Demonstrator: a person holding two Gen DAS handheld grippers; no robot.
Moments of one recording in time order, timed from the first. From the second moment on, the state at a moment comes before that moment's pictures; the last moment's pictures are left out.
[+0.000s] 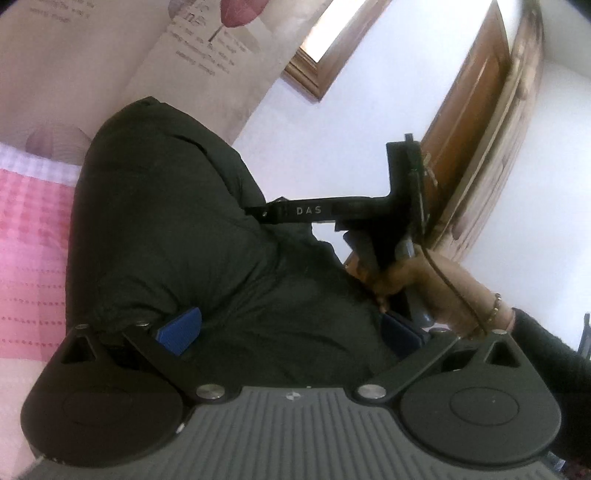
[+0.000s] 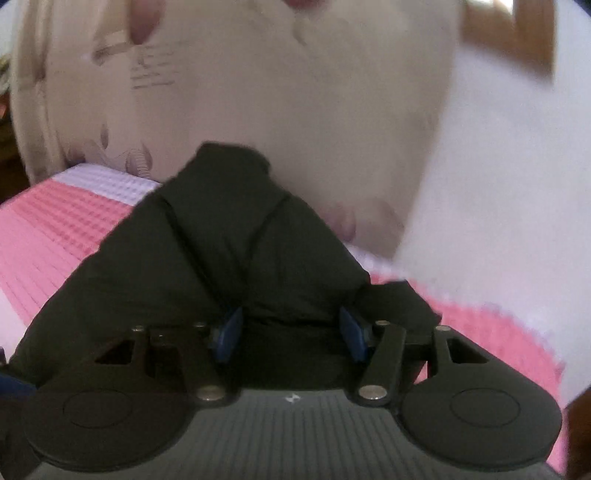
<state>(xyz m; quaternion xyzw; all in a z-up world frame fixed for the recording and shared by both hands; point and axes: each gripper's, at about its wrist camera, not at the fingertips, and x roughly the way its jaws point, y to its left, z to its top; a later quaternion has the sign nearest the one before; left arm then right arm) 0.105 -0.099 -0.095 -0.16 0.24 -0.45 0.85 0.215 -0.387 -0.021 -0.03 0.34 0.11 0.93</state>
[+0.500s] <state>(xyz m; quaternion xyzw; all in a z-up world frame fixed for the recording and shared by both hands) 0.123 -0.089 -0.112 -0.18 0.26 -0.45 0.84 0.217 -0.394 -0.076 0.00 0.29 0.09 0.95</state>
